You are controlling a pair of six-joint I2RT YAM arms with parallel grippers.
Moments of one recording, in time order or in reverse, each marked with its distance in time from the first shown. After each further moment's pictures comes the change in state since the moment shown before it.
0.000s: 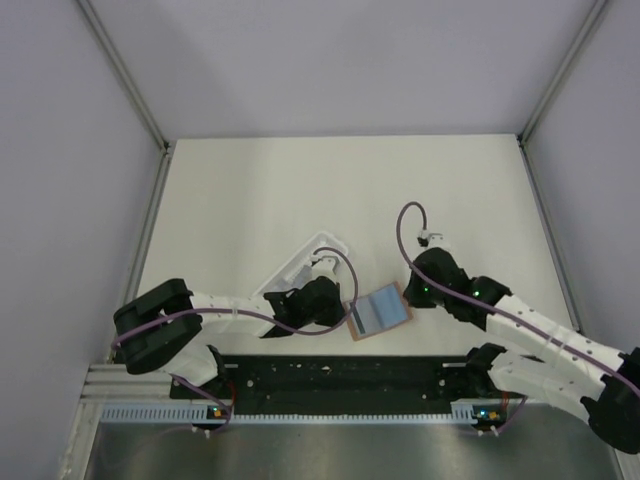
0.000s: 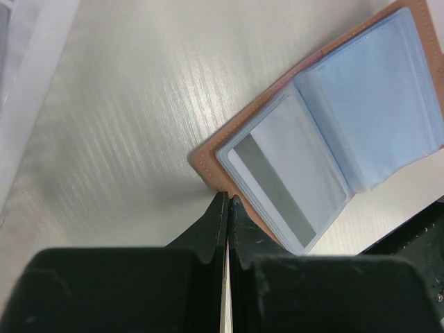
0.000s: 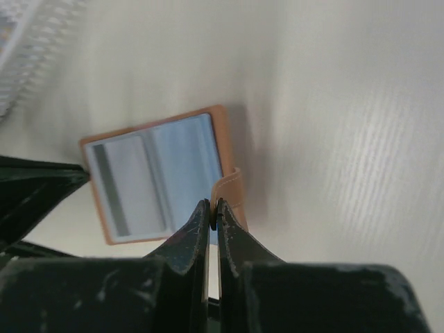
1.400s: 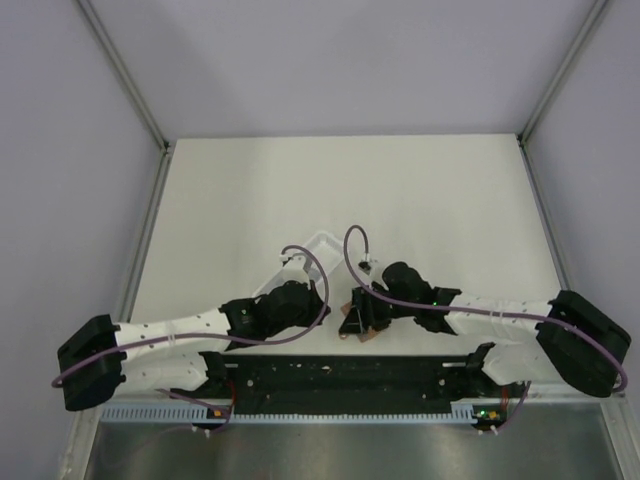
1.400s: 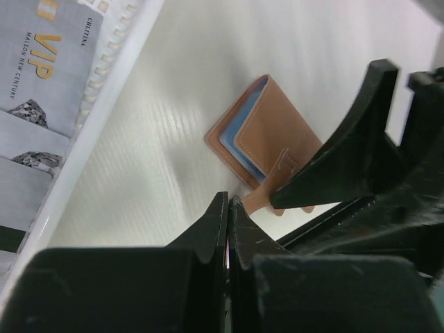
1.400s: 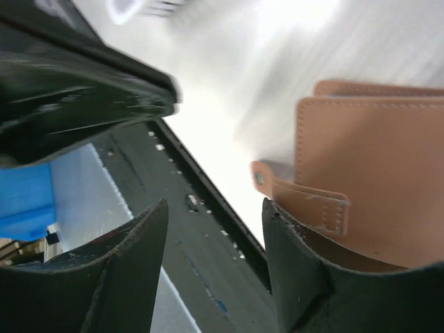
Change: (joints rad) left arm -0.020 -0.416 -0.085 -0.215 -0.076 -0.067; right arm 0.182 0.322 -0.164 0.741 -0.628 0.090
